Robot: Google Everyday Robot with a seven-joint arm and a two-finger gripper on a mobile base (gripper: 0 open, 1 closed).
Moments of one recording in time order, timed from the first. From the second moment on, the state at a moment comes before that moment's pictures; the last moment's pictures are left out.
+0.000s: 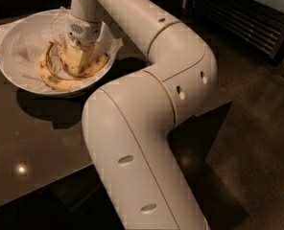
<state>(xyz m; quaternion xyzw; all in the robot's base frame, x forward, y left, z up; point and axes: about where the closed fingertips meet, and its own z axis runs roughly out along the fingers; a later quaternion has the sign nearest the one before) 0.673 0.173 0.854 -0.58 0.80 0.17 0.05</state>
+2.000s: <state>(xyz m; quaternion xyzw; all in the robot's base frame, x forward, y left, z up) 0.643 0.167 0.898 -0.59 0.79 0.17 0.10</state>
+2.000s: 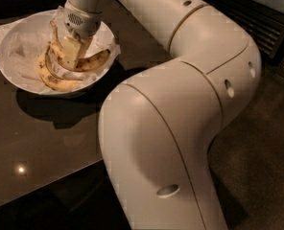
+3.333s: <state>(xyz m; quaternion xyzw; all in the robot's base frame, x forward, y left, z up) 0.597 0.112 0.939 -0.52 0.83 0.16 0.09</state>
